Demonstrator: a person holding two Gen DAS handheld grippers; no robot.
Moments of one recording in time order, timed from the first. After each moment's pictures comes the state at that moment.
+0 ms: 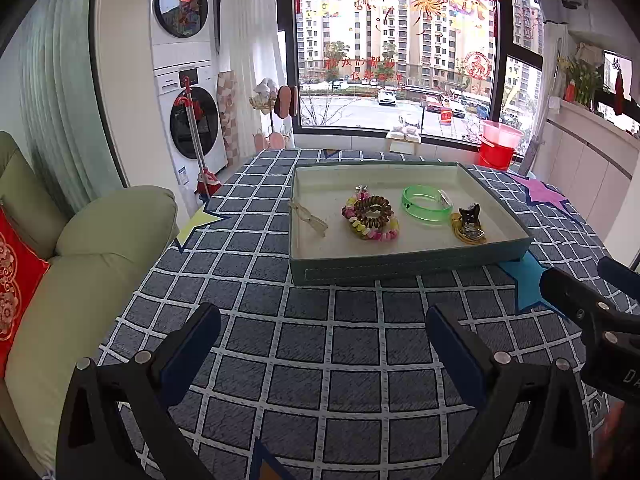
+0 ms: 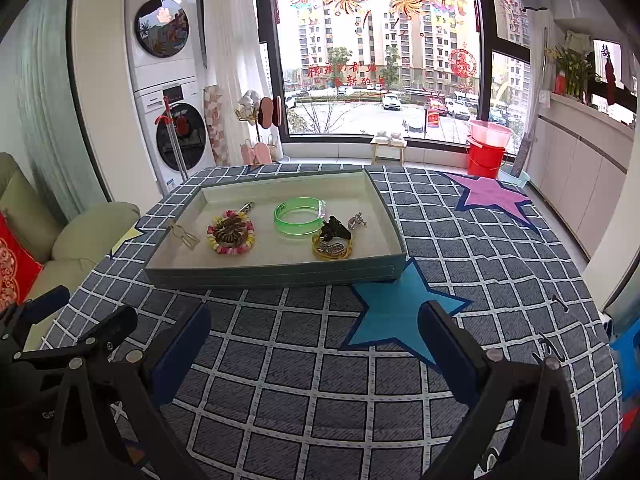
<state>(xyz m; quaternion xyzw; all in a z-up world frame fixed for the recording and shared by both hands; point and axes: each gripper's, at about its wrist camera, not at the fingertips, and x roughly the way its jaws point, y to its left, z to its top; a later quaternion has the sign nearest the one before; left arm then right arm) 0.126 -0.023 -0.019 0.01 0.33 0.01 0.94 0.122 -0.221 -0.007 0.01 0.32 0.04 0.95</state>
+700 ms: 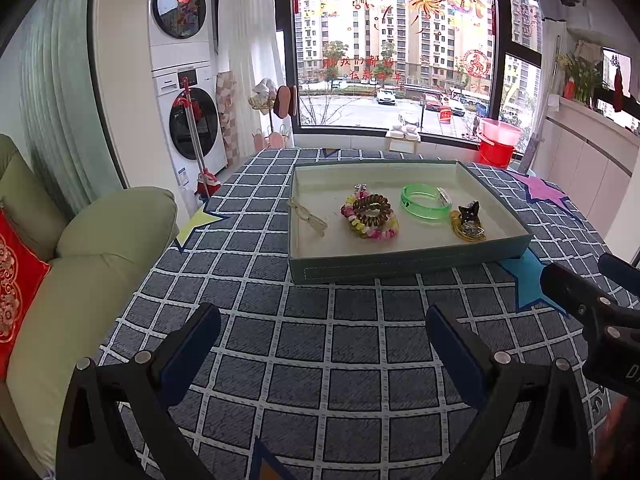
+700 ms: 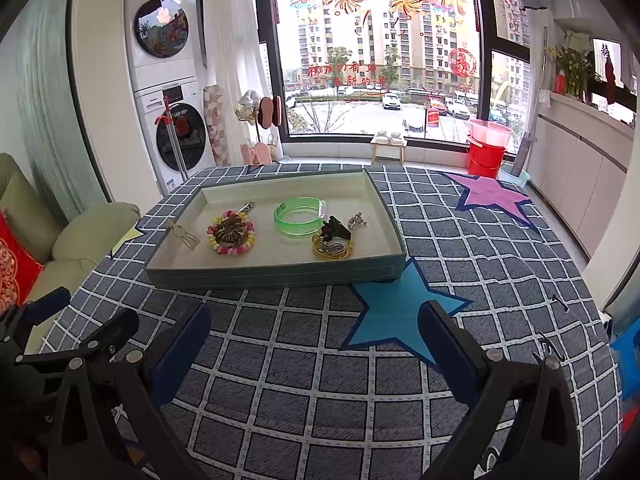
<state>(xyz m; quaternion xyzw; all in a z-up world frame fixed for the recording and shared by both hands) 0.125 -0.024 -0.019 0.01 0.34 0.01 0.94 0.122 -0.219 -0.007 0.01 0.32 0.04 0.95</state>
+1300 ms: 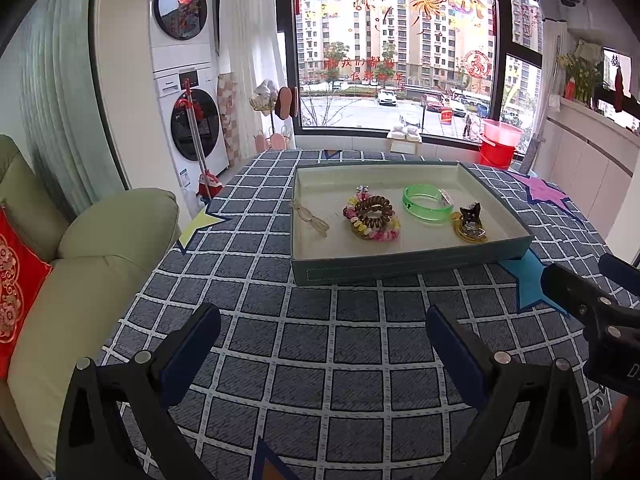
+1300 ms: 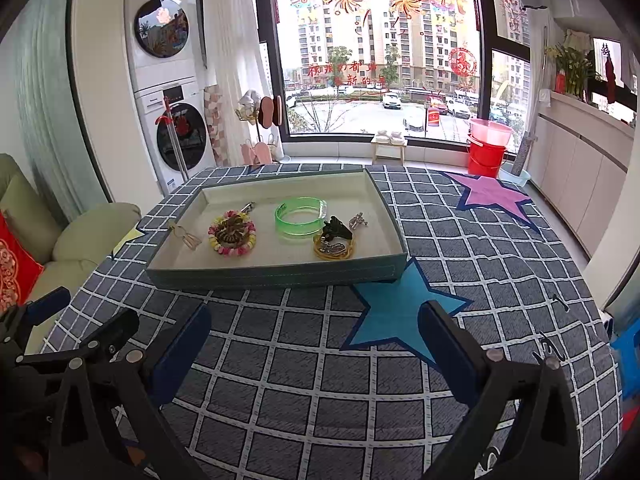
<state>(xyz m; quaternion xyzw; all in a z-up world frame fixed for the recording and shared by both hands) 0.123 -0.018 -0.020 0.01 0.33 0.01 0.94 0.122 -0.219 -0.007 0.01 0.32 0.04 0.95</state>
